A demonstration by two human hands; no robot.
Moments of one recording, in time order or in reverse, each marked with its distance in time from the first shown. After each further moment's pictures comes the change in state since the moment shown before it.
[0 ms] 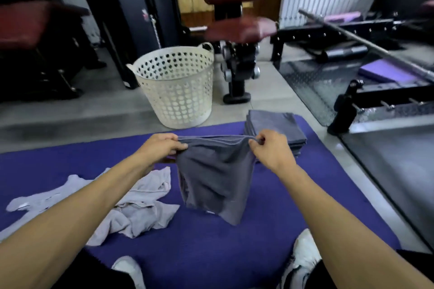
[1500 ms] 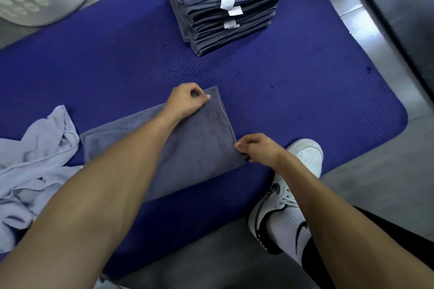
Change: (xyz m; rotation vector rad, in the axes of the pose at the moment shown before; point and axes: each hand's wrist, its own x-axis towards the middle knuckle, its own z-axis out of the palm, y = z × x) left_hand 0.233 -0.196 0.314 0.622 -0.371 0.087; right_hand -0.058 0.284 0.161 0.497 -0.672 0.870
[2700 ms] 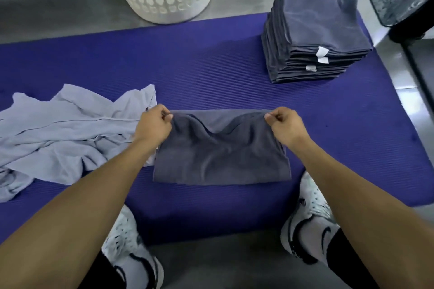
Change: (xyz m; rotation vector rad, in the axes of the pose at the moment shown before) left_hand -0.169 -0.163 -0.132 -0.078 0.436 -0.347; right_hand -0.018 -0.138 0.068 -0.303 0.380 -0.336
